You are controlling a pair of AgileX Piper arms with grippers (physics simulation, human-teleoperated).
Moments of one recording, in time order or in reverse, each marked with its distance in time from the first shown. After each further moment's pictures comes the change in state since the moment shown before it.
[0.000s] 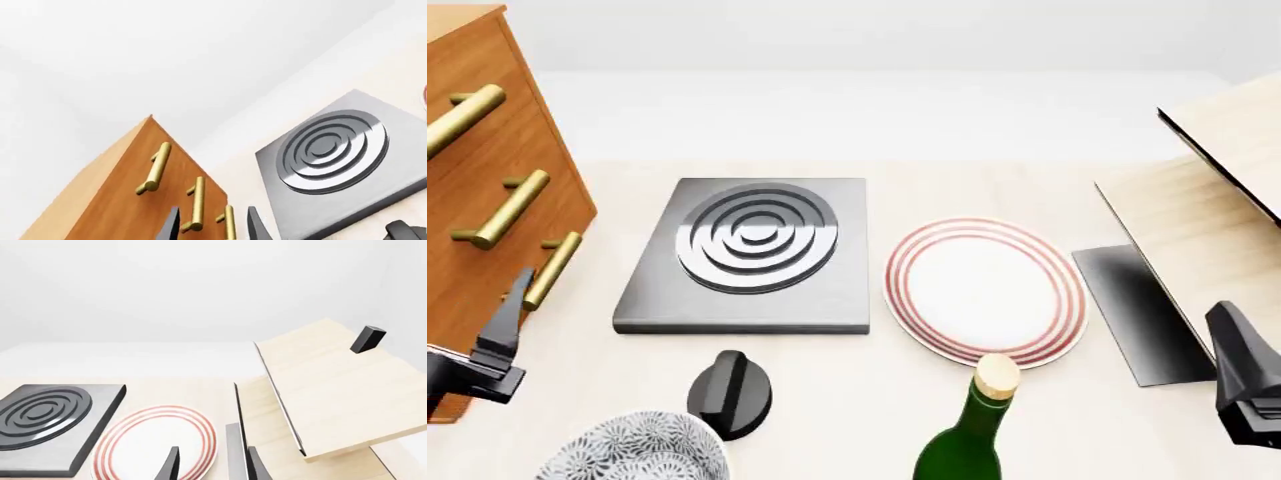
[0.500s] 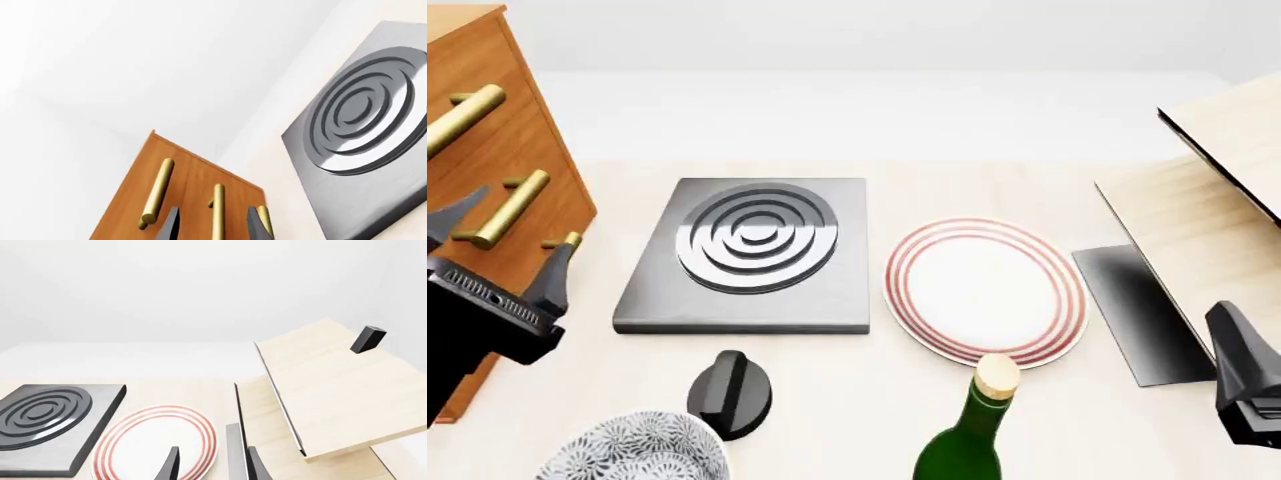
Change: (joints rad) left arm 0.038 0.602 -0.014 -0.561 0.354; right arm 0.001 0.002 0.000 -0.002 0.000
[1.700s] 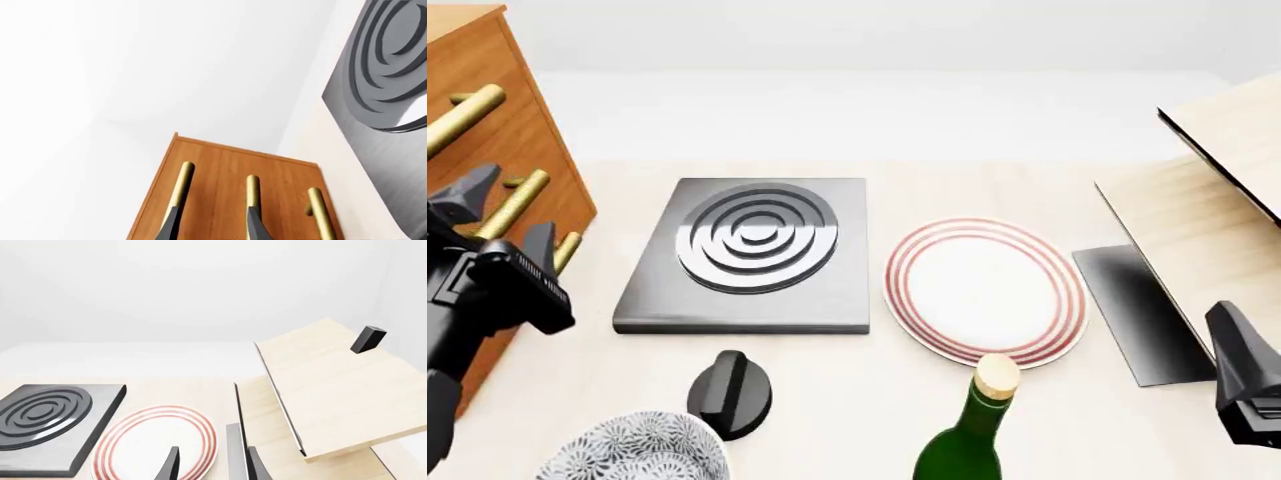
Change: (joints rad) left arm 0.098 0.343 -0.081 -0.310 0.382; right arm 0.000 0.001 0.000 0.000 0.000
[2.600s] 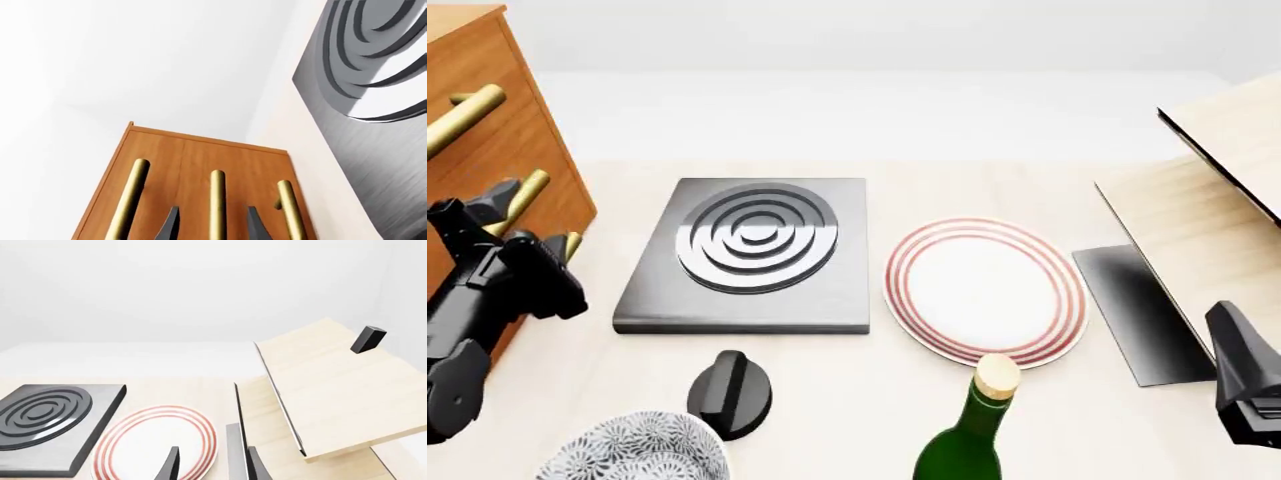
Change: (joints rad) left arm 0.062 0.238 -0.107 -0.001 -0.045; right arm 0.000 0.000 0.000 0.000 0.000
